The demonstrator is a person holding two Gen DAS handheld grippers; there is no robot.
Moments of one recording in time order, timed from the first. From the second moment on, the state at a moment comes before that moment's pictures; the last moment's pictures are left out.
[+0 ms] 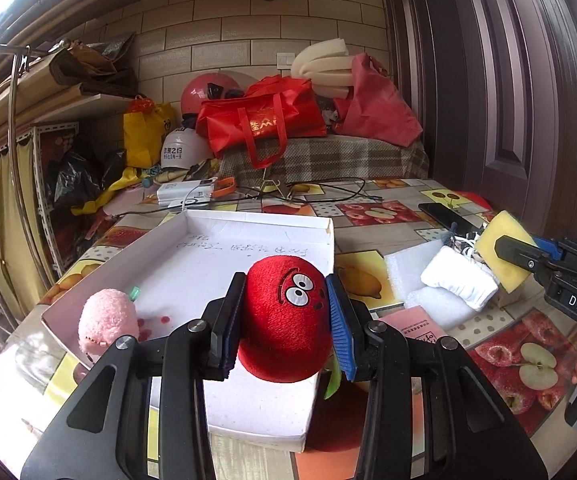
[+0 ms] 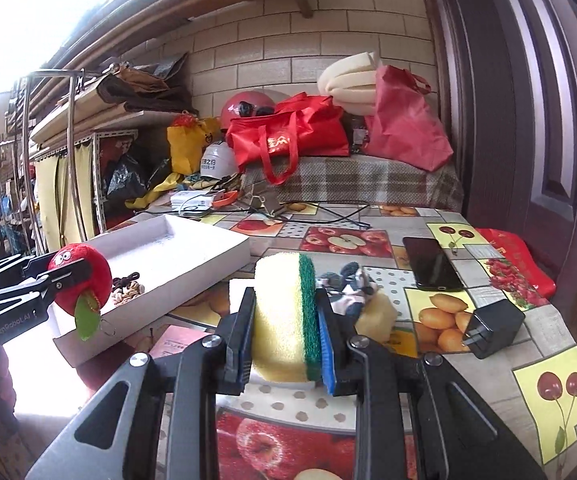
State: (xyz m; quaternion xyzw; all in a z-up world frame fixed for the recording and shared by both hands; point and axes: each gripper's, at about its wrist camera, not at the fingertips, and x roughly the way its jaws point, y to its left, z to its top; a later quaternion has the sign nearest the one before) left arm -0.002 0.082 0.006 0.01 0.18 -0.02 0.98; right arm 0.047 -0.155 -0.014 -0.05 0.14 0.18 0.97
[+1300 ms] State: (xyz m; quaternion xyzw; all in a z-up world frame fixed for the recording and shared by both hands) left arm 0.082 0.186 -0.005 -0.03 0.23 0.14 0.96; right arm 0.111 0.028 -0.019 -0.08 0.17 0.26 0.95
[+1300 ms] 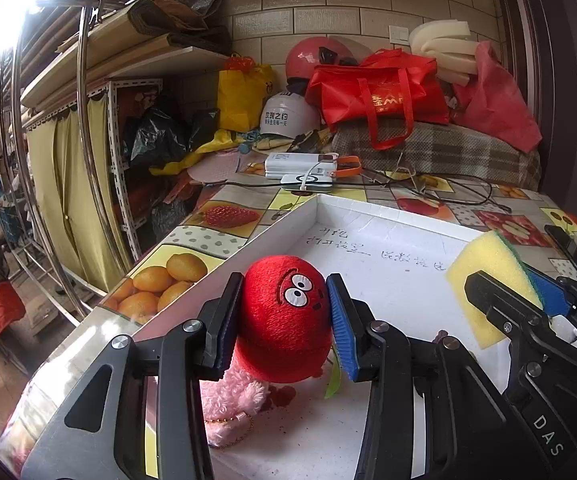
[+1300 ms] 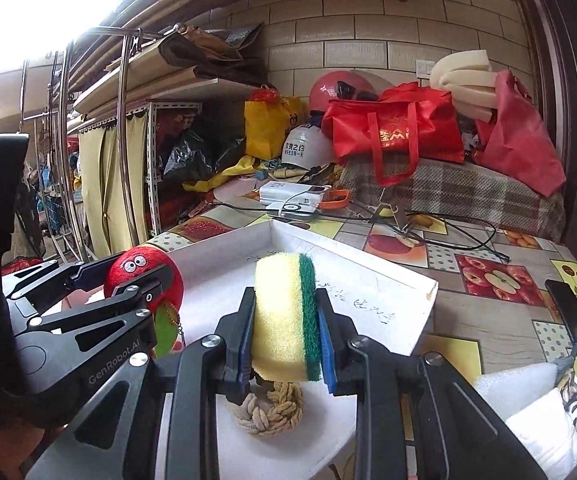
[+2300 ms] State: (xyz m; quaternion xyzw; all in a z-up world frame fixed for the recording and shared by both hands) left arm 0.030 0.182 0.001 -0.07 0.16 0.16 0.97; right arm 0.061 -0.010 -0.013 -0.08 0.10 0.23 0.97
